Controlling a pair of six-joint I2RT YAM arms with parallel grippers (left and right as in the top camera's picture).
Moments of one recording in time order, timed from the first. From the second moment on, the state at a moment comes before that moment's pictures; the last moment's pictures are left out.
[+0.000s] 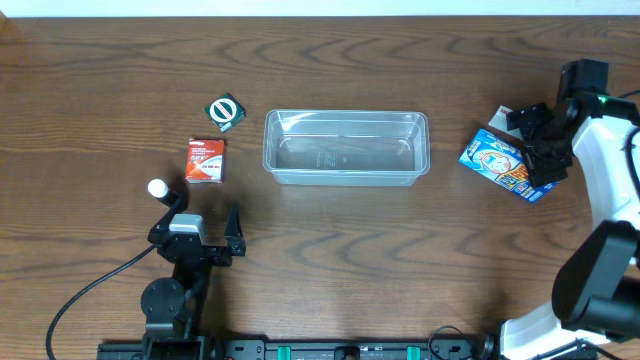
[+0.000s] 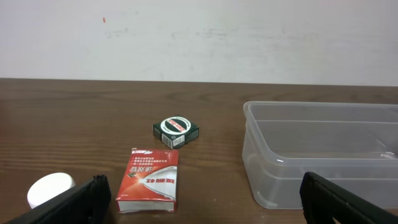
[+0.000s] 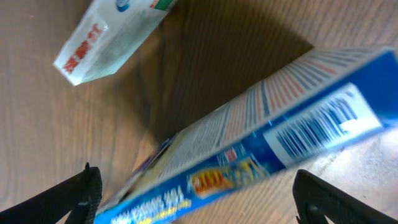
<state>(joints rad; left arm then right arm) -0.02 0.01 0.02 -0.11 0.09 -0.07 -0.23 1.77 1.38 -0.94 -0.06 1.09</state>
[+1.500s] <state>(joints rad) -0.02 0.01 0.02 -0.11 0.09 -0.07 -0.22 1.85 1.38 -1.02 -0.06 0.34</state>
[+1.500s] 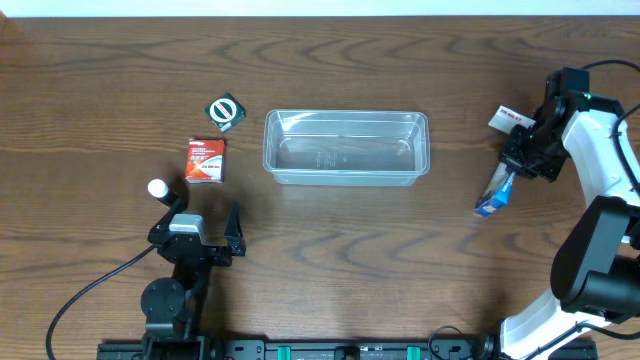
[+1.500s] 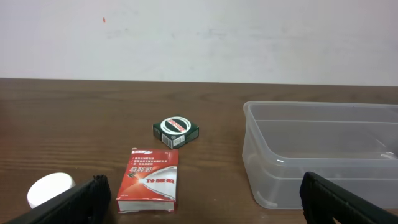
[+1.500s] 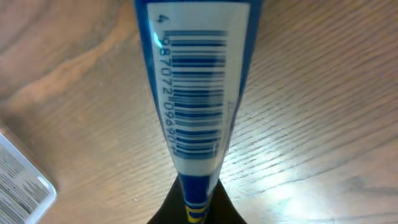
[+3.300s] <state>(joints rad) -0.02 0.01 0.02 -0.11 0.09 -0.07 0.50 1.54 1.39 -0.71 0.24 1.13</state>
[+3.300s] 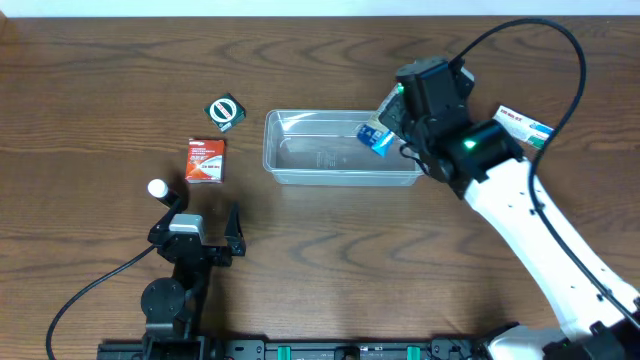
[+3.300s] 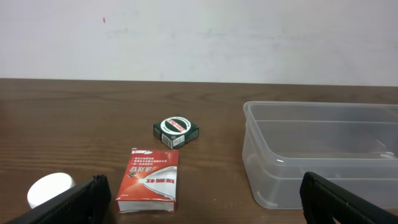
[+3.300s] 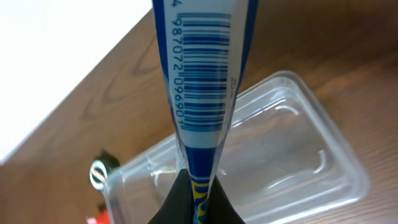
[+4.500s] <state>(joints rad) -0.02 0.01 0.02 -0.11 0.09 -0.07 0.61 1.61 1.39 -0.62 0.39 1.39</state>
